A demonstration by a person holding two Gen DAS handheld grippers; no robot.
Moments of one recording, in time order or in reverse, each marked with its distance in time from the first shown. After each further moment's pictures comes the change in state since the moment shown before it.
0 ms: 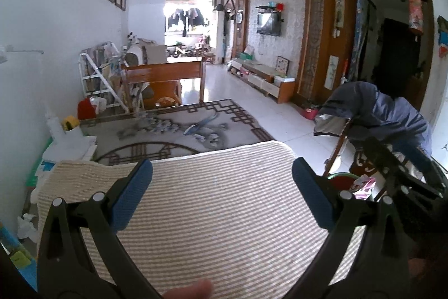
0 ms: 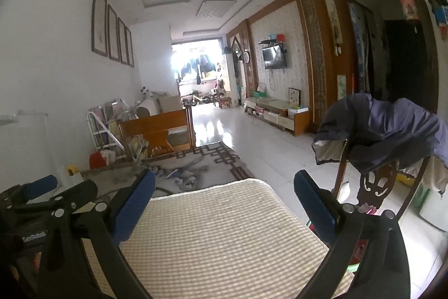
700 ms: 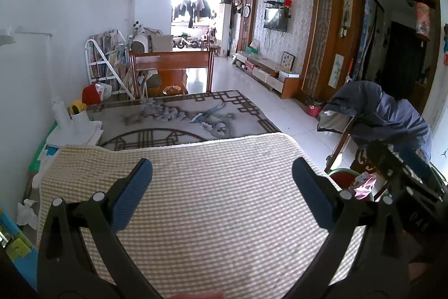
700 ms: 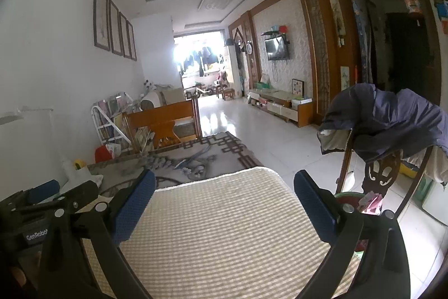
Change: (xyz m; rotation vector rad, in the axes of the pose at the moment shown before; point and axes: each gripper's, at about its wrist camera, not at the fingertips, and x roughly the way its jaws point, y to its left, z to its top) left arm -0.006 0.019 -0.013 -0.044 0.040 0.003; right arm -0.005 0.015 -0.013 0.010 0.053 0.024
